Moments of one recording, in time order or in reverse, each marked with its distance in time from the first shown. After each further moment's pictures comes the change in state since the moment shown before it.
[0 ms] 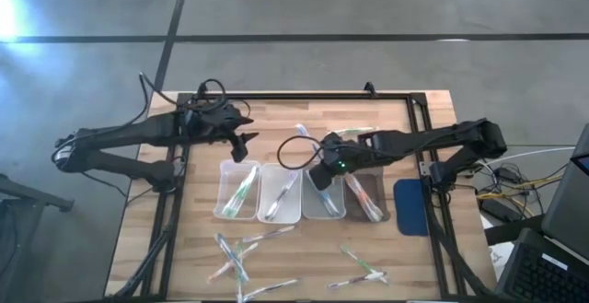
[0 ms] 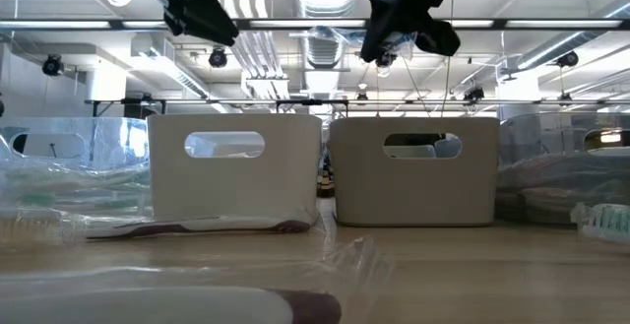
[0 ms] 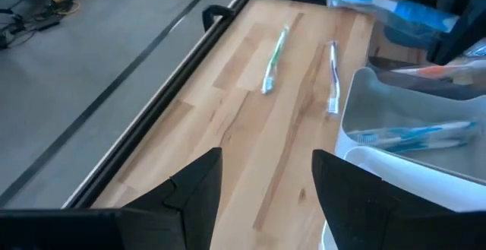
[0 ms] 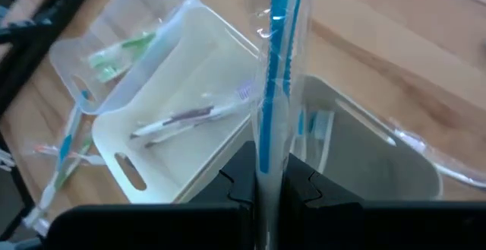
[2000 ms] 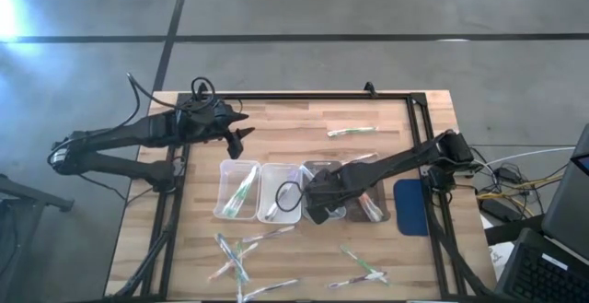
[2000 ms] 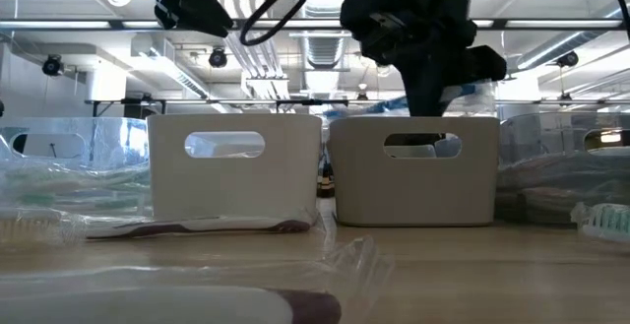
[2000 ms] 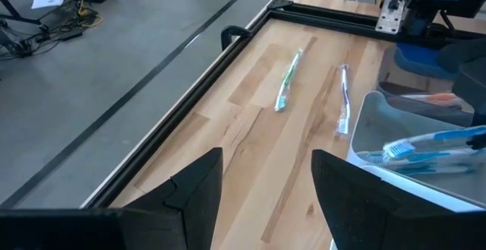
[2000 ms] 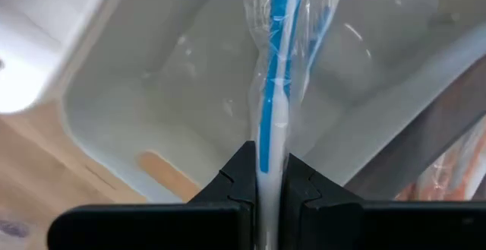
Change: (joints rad) left arm 0.000 -0.071 -0.020 0.018 -0.050 -0.026; right arm 0.157 0.315 0.144 -0.299 -0.128 0.207
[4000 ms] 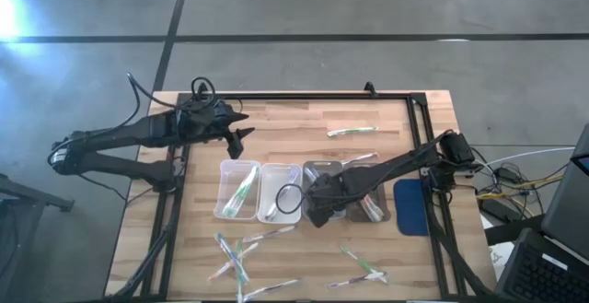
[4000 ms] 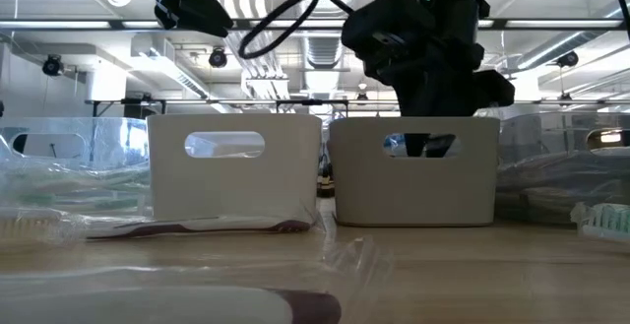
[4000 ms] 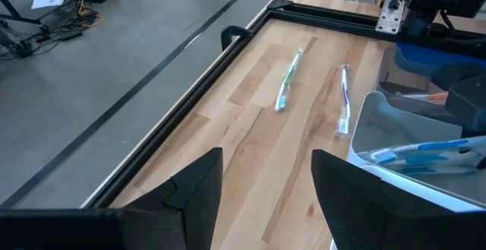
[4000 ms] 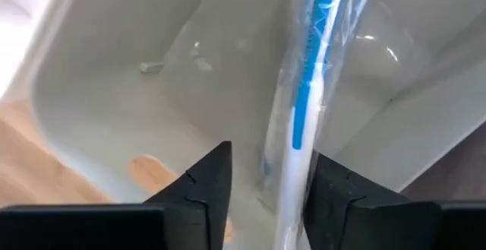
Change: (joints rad) left arm 0.000 0.000 0.000 0.000 0.000 0.000; right arm 0.013 -0.004 -0.115 0.160 -0.035 0.038
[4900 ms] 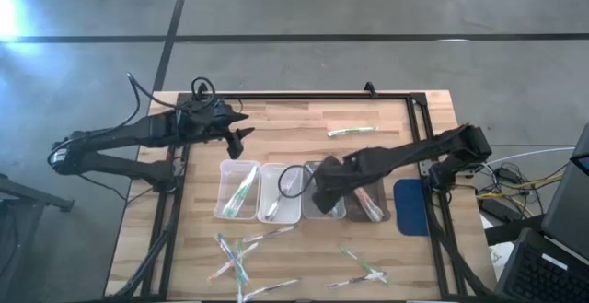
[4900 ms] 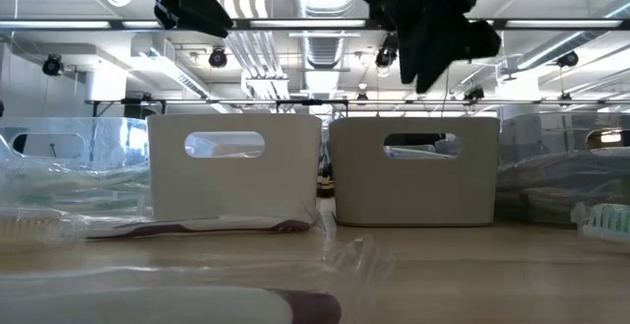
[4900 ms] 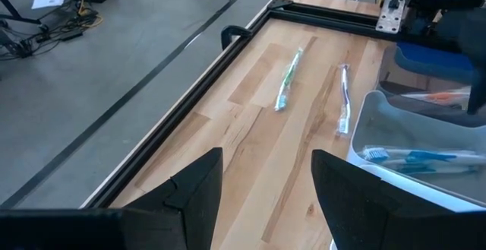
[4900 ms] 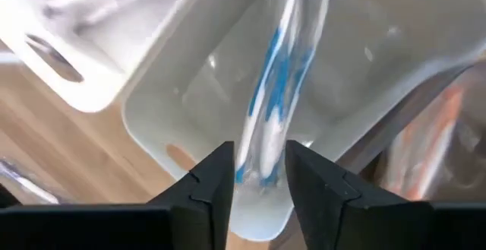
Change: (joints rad) left arm 0.000 0.000 0.000 -0.002 0.000 0.000; right arm -0.055 -0.147 0.079 -0.147 0.035 -0.101
